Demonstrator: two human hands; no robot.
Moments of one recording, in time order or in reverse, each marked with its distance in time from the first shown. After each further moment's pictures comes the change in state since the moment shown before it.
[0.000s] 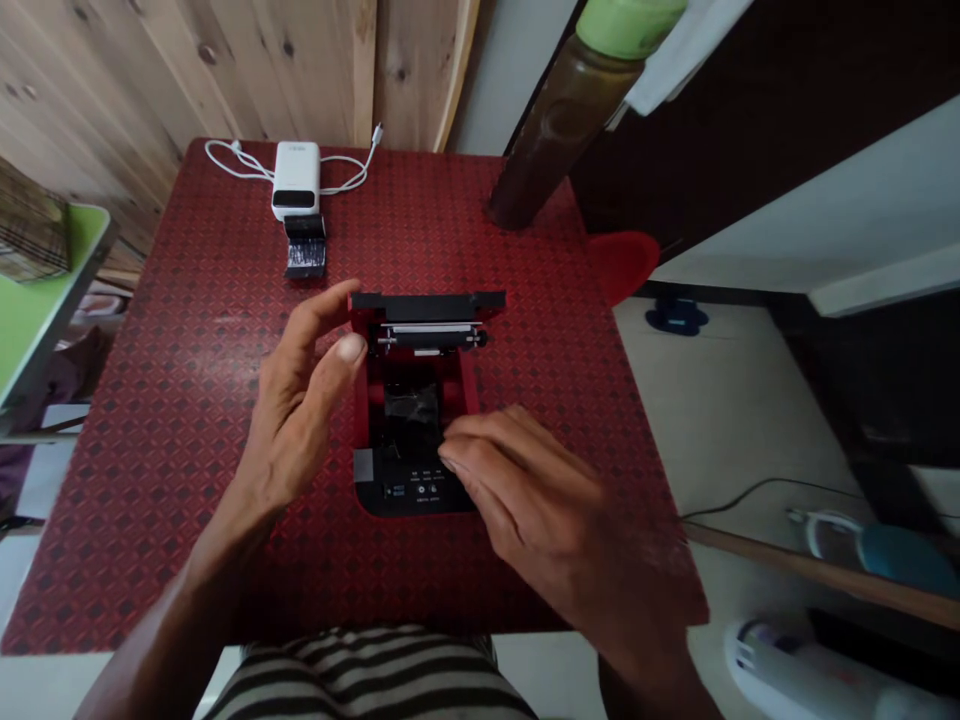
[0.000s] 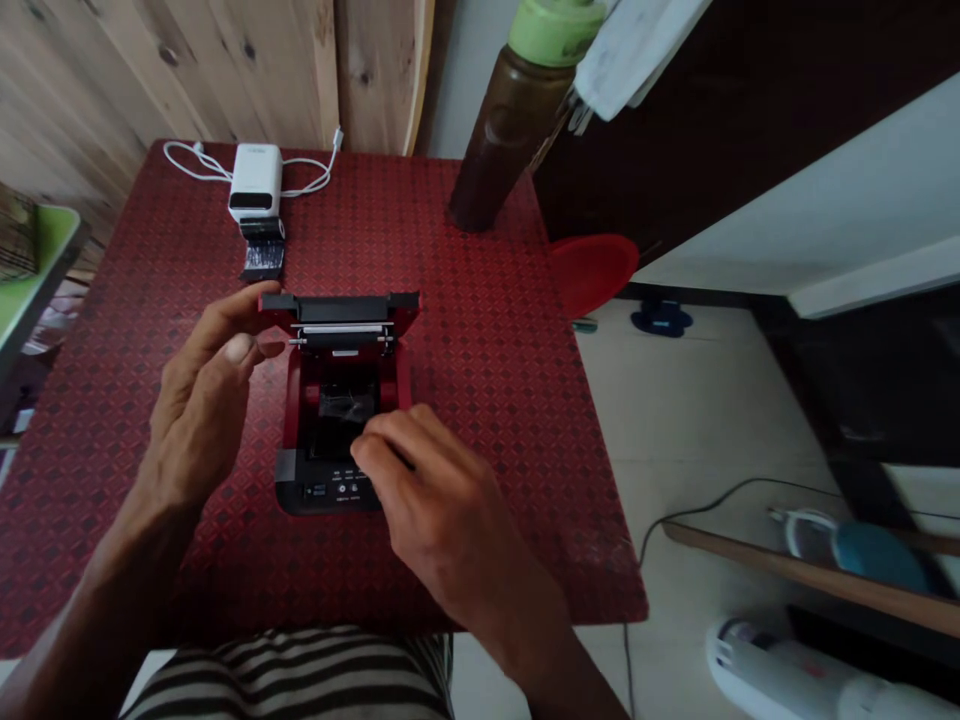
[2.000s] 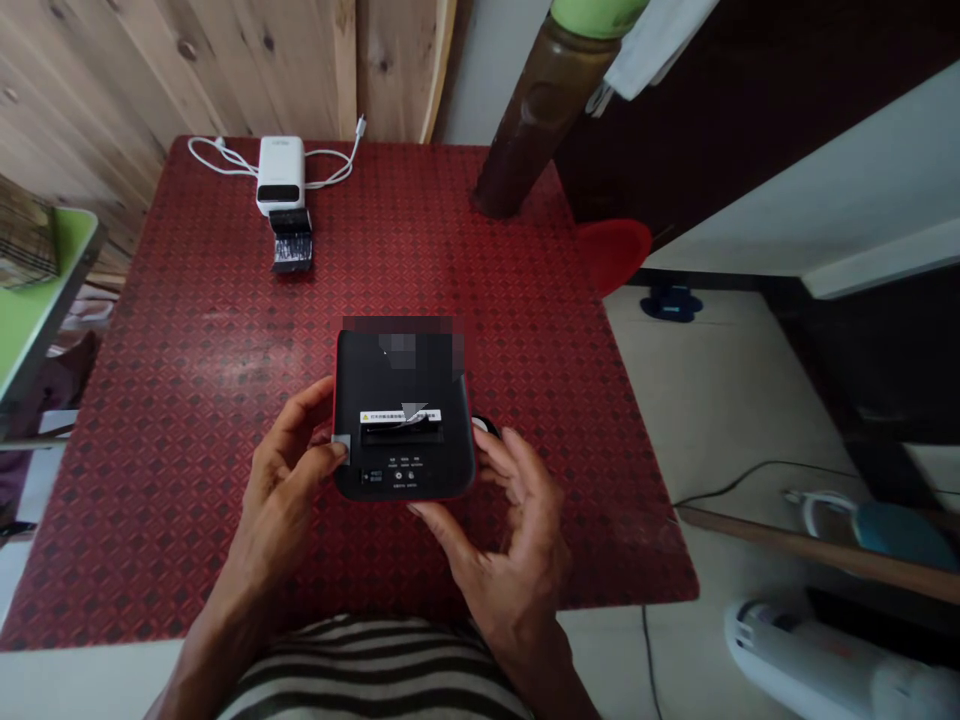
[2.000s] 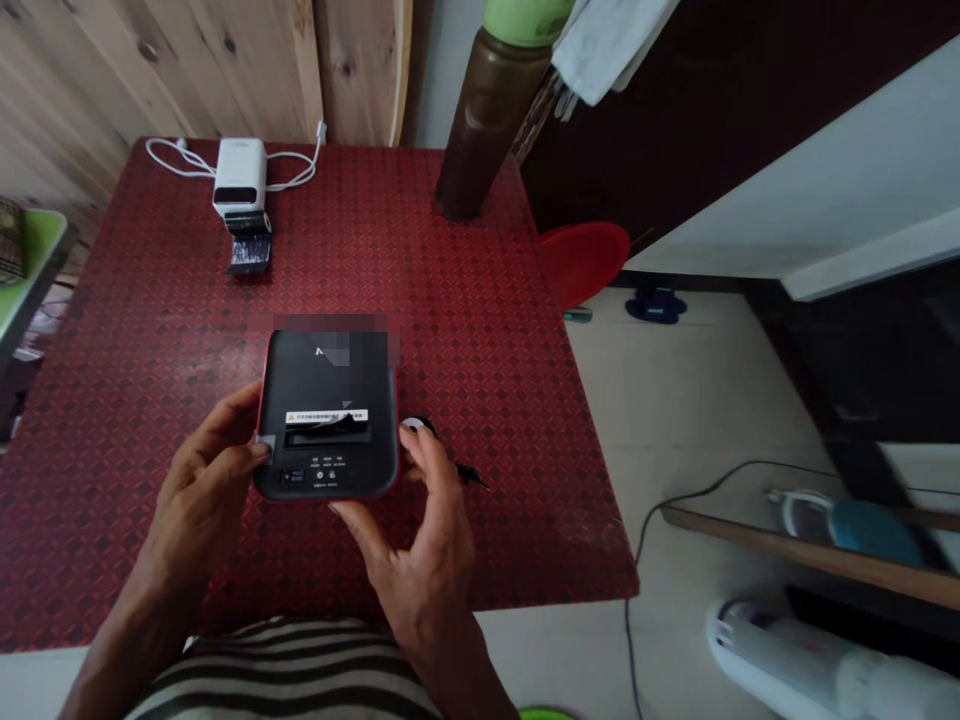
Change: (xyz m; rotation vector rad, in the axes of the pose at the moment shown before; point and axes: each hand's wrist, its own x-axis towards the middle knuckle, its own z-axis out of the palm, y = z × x) left_hand -0.081 -0.007 0.005 -0.276 0.077 -0.527; right_hand -0.074 -0.020 0.084 0.066 0.543 0.453
